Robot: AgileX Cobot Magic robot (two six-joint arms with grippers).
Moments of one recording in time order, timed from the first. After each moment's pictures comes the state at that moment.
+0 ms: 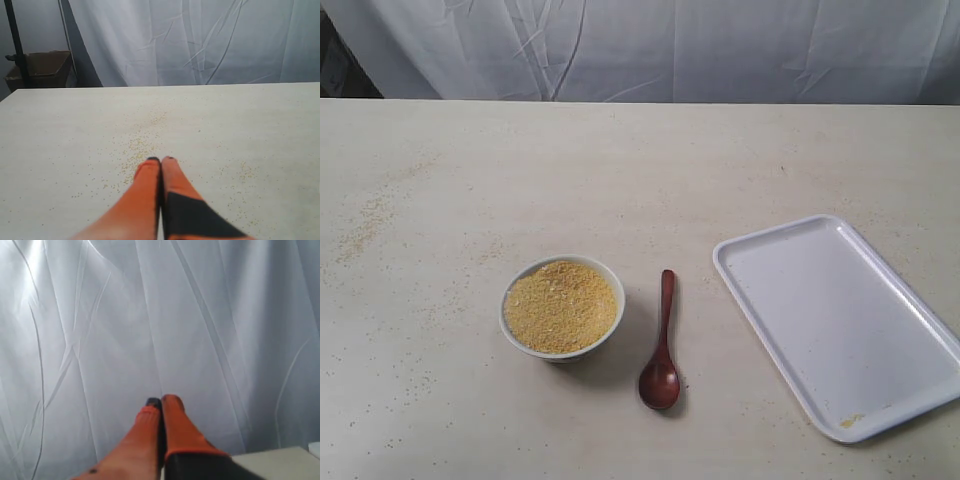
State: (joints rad) left arm -0.05 0.00 0.00 0.08 0.23 -0.06; right arm -0.04 0.01 -0.02 0.08 -0.20 0.02
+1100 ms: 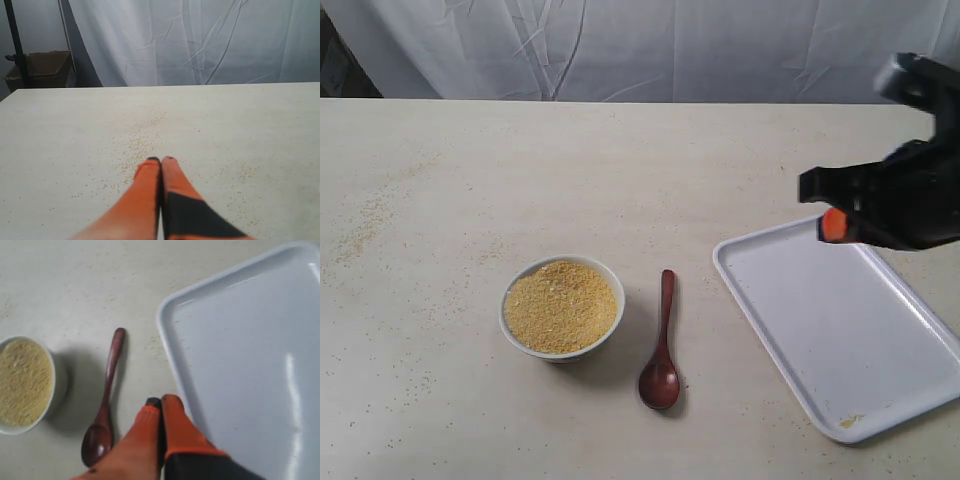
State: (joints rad) left arm -0.05 0.00 0.00 0.08 0.23 -0.06; right arm 0.30 1.25 -0.77 0.41 0.64 -0.04
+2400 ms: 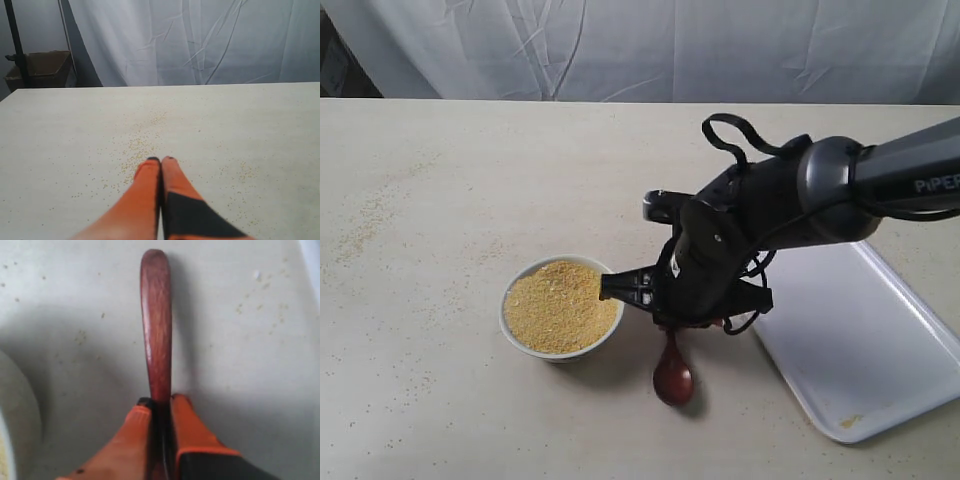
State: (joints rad) left arm -0.05 0.00 0.00 0.08 0.23 -0.06; right arm 0.77 1.91 -1.03 -0.07 0.48 0.80
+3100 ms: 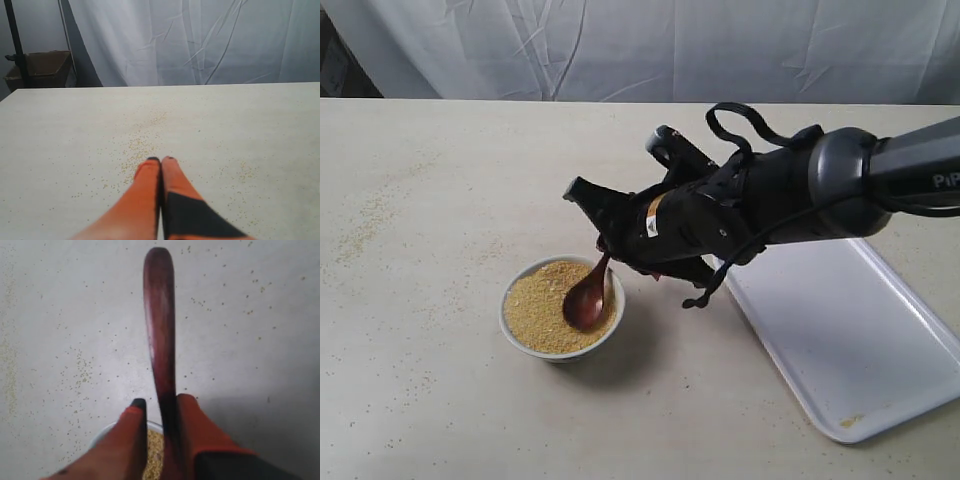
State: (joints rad) left arm -0.05 0.00 0.00 0.08 0.23 -0.06; right arm 0.77 1.89 -1.03 -0.10 0.07 1.19
